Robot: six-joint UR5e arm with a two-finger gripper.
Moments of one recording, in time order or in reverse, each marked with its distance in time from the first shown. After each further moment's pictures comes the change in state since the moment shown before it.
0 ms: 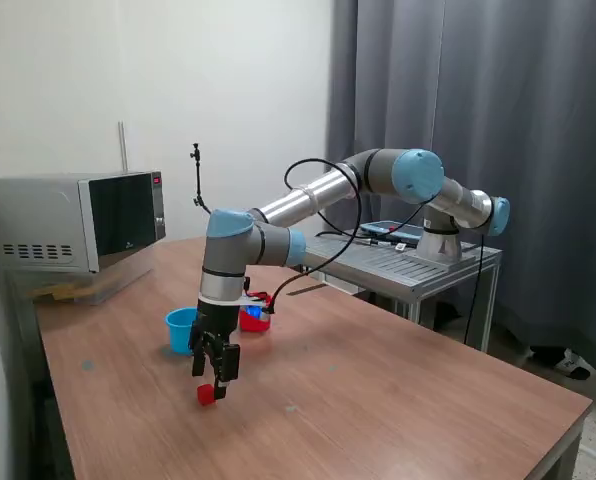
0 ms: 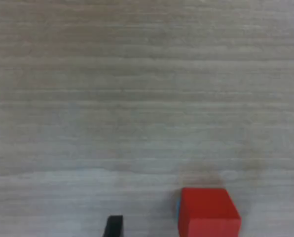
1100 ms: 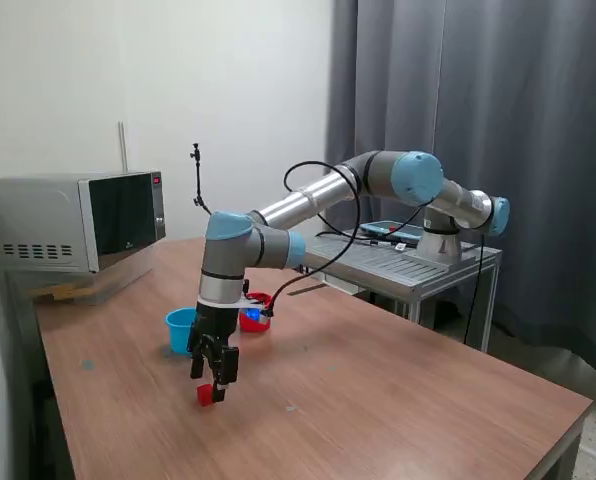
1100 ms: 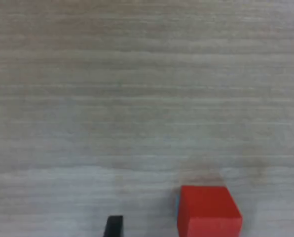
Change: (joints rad) arm 0.001 0.013 -0.016 -0.003 0.001 0.000
